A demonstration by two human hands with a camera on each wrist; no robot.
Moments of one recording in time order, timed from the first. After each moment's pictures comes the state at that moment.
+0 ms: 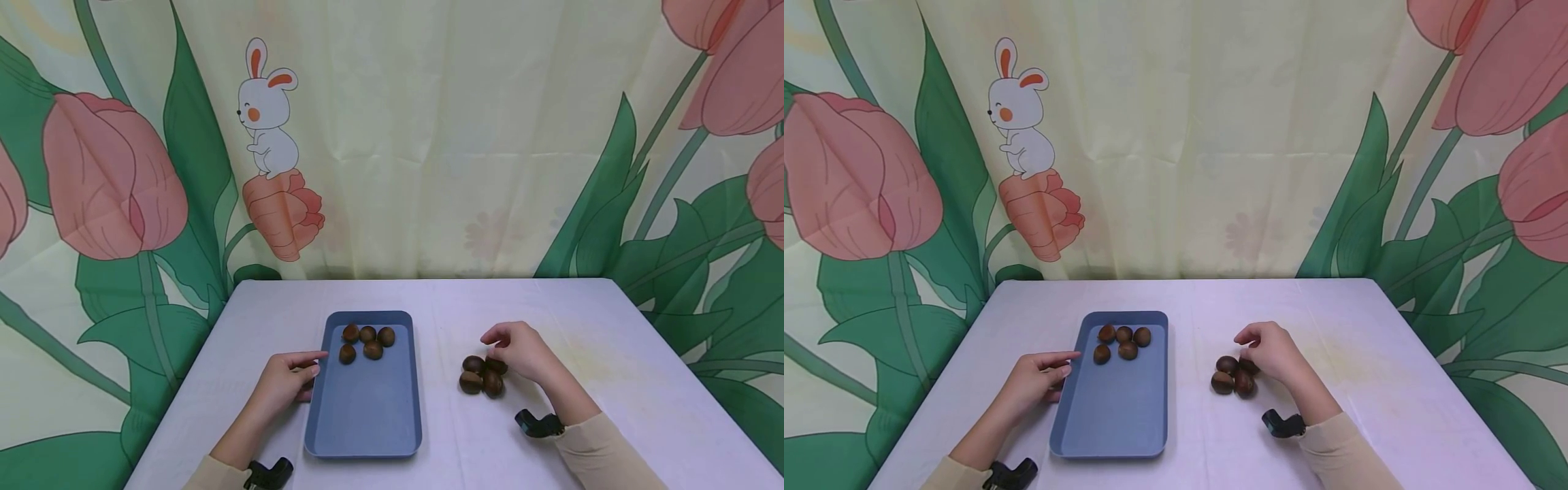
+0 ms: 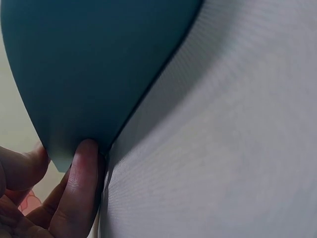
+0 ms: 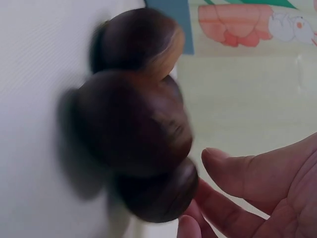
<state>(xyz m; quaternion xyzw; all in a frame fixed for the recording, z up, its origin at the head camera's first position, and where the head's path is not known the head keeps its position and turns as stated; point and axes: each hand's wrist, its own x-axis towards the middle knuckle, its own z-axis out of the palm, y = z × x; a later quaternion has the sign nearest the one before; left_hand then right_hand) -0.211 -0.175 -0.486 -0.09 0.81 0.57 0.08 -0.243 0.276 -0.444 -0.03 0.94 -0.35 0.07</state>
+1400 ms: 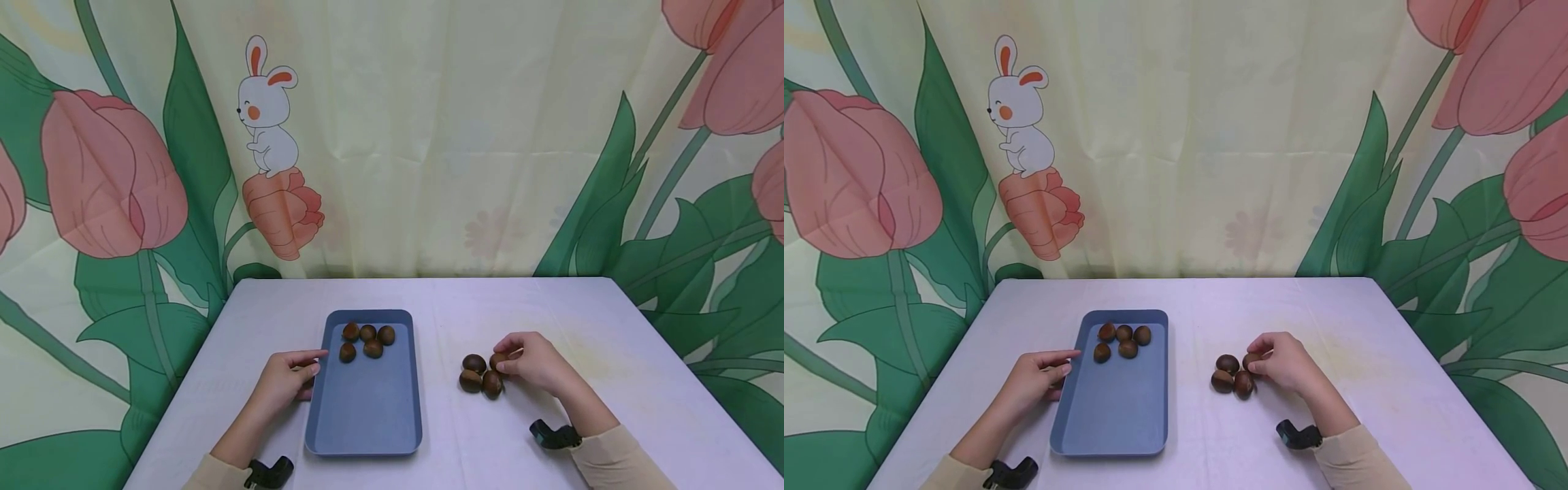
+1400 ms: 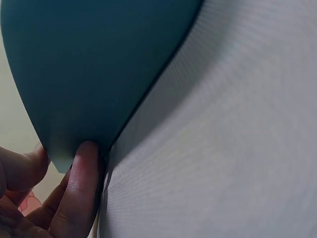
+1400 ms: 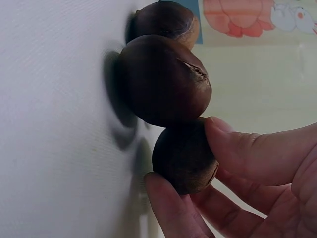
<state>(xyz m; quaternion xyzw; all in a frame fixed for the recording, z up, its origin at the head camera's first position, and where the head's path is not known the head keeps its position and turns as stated) -0.211 -0.175 -0.488 -0.09 0.81 0.57 0.07 -0.226 0.294 -0.455 0.00 0.91 -0.40 0.10</state>
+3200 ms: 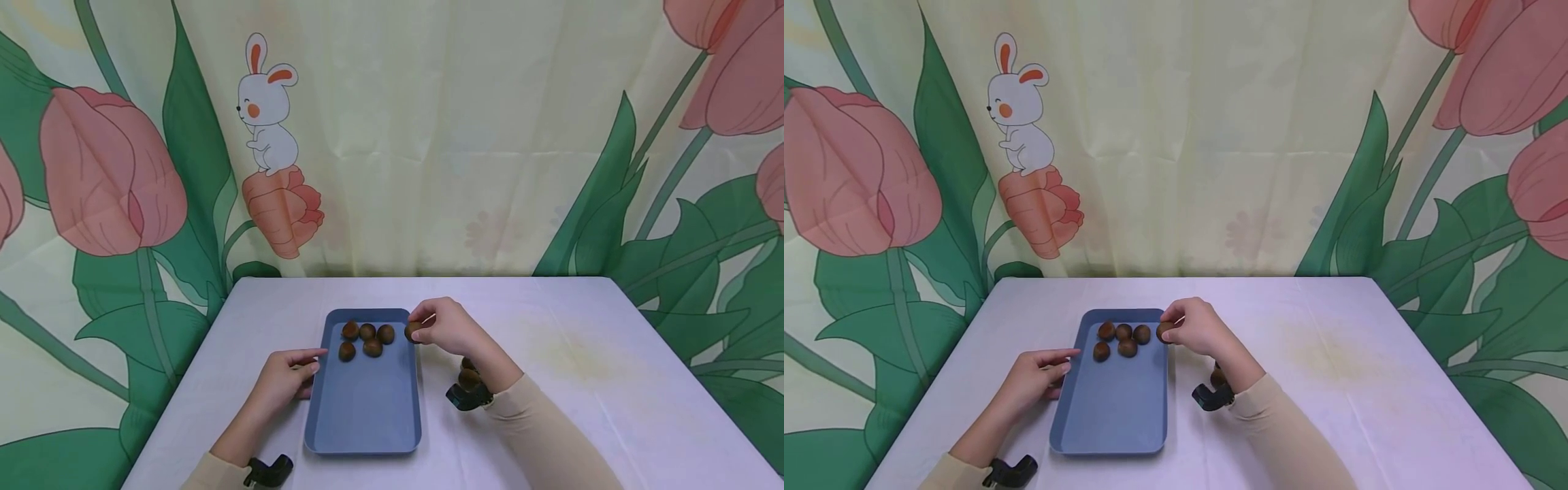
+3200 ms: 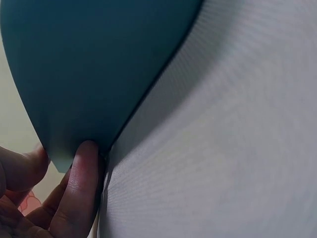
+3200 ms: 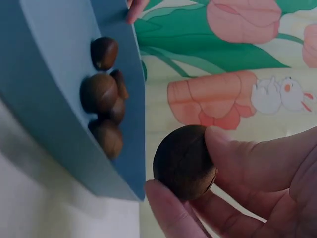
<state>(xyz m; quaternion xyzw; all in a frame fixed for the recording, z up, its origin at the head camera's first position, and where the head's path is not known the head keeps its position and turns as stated) -0.212 -0.176 -0.489 -0.09 0.81 0.57 0.08 -0.270 0.159 -0.413 -0.11 0.88 -0.44 0.11</state>
